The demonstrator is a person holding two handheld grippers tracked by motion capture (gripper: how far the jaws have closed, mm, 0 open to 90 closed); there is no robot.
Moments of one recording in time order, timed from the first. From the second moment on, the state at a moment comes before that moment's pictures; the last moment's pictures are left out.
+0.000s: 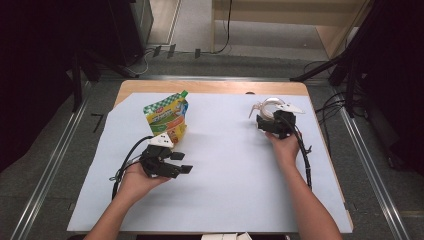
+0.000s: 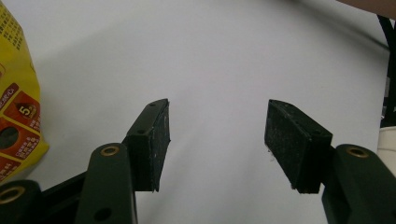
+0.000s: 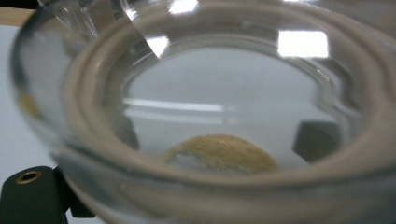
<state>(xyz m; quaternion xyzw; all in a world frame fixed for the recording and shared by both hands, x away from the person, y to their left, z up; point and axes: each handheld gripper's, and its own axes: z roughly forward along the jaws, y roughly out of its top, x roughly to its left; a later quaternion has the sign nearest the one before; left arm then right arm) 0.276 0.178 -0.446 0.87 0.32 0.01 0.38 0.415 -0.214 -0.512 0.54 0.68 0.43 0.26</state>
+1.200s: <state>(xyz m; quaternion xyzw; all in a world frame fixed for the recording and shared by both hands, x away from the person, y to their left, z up) 0.290 0.174 -0.449 0.87 0.32 0.01 0.38 0.351 -0.174 -0.479 0.46 0.72 0.47 0.22</state>
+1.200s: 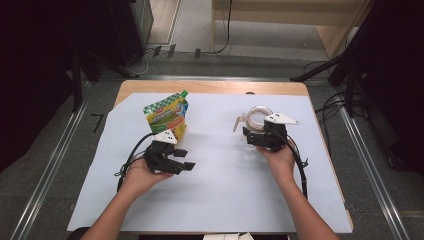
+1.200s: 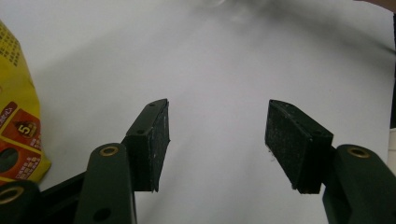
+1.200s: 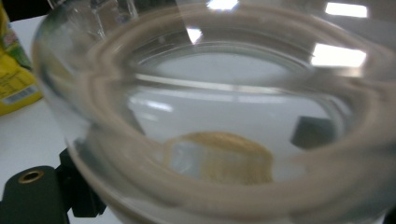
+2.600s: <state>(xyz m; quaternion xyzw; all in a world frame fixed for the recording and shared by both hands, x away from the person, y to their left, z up) 0.293 0.180 -0.449 0.87 0.32 0.01 0.38 0.283 -0.090 -0.503 0.33 0.81 0.47 0.15</state>
